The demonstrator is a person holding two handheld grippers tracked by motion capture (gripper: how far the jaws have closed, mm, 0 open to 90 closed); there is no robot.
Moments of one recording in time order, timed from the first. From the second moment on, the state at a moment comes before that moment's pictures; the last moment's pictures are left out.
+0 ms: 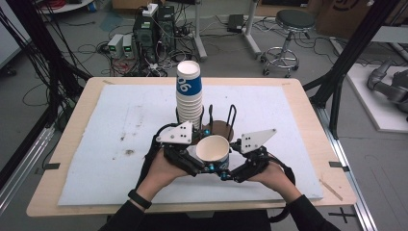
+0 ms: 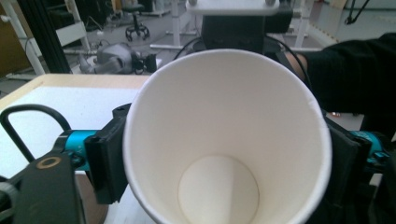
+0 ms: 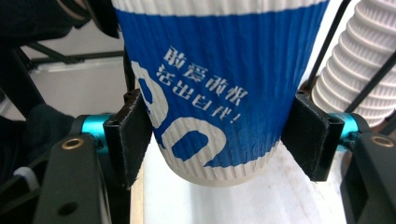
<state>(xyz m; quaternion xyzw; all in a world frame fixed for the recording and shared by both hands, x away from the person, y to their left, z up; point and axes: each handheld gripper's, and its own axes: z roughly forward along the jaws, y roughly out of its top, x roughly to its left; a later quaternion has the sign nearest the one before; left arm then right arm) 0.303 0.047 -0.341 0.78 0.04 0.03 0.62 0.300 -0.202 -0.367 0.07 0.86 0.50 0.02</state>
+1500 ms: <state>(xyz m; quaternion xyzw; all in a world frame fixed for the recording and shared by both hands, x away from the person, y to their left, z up) 0.302 0.039 -0.339 0.75 0.03 0.03 0.66 0.295 -0.201 -0.369 0.11 0.79 0.61 -0.01</state>
